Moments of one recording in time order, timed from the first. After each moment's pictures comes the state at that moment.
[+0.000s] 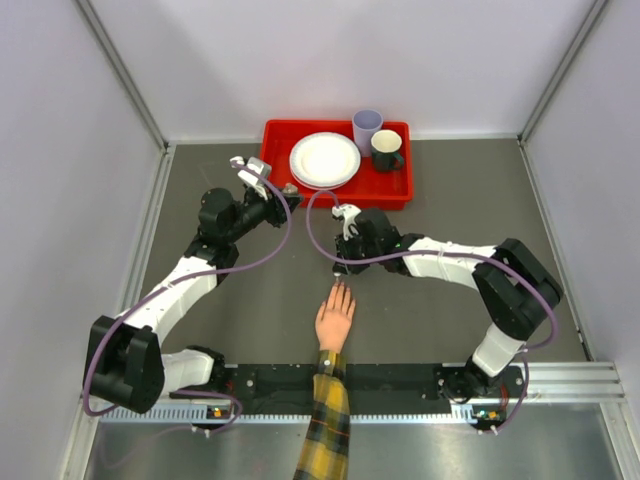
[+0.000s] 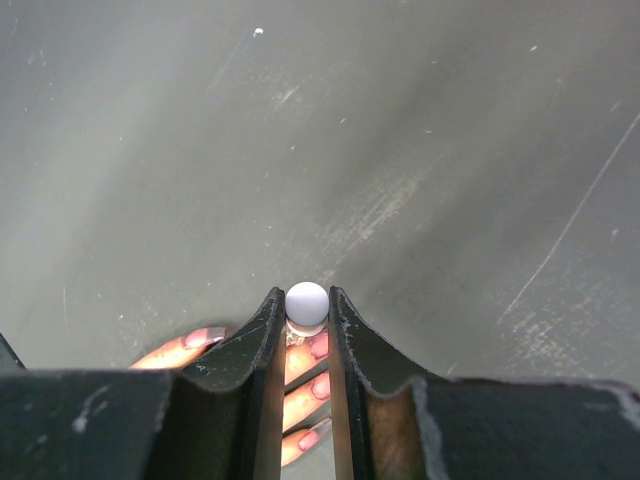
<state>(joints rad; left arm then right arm) -0.31 1.22 0.76 0.45 0.47 -0.18 0.74 1.68 0.94 0.00 -0.25 0.24</state>
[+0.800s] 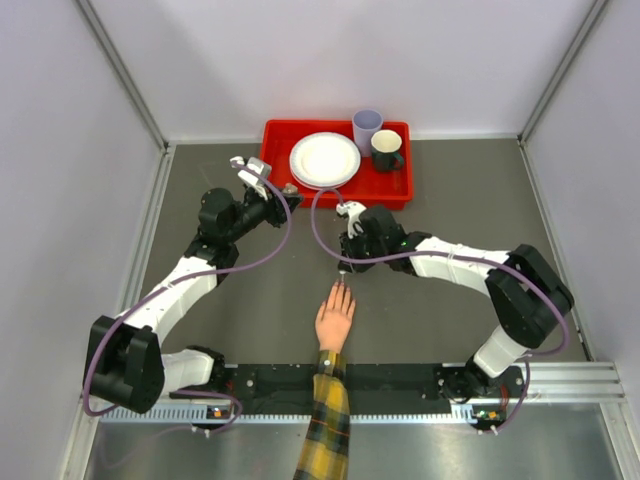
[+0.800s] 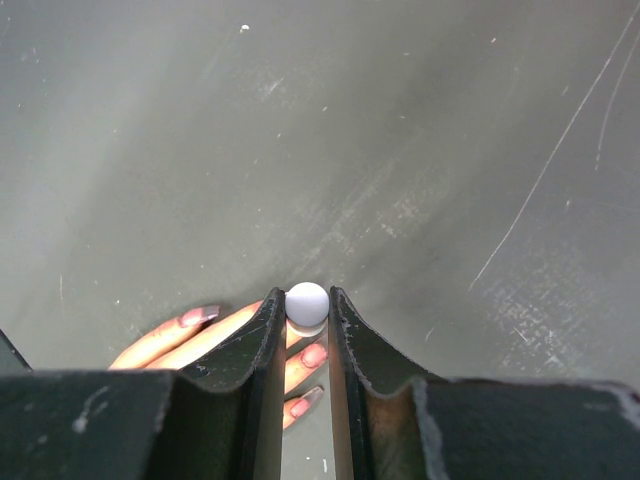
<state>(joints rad) -0.31 1.22 0.76 0.45 0.47 -0.18 0.73 1.61 0.94 -0.07 -0.22 0.22</state>
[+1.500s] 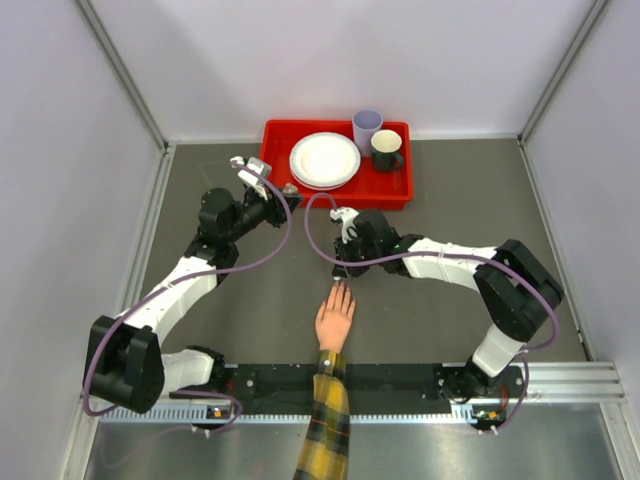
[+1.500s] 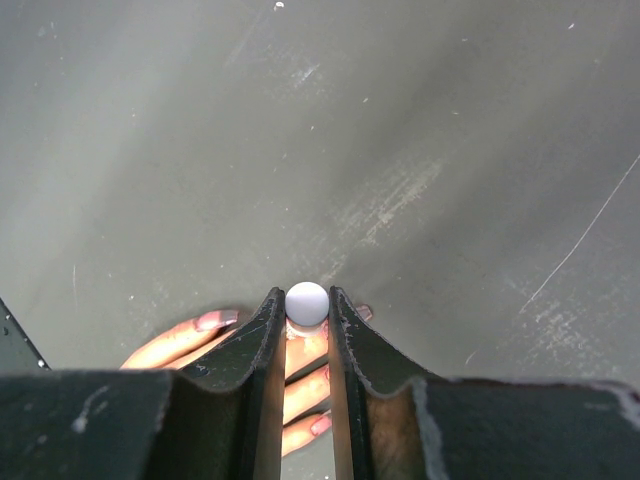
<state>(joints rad) -0.31 1.22 0.76 0.45 0.47 -0.18 0.76 1.66 0.94 -0.04 -0.27 0.23</state>
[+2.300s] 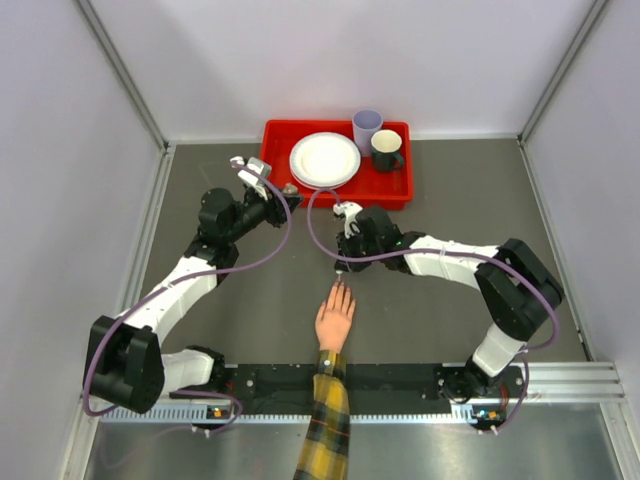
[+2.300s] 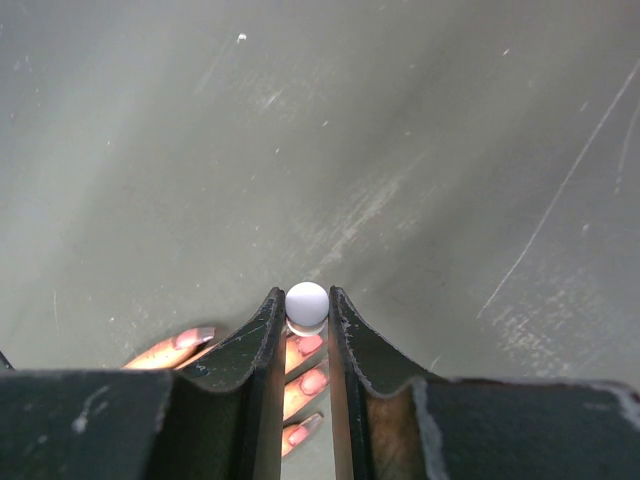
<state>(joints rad) -0.31 1.22 0.76 0.45 0.47 -0.18 0.73 1.67 0.95 -0.03 -0.24 0.23</state>
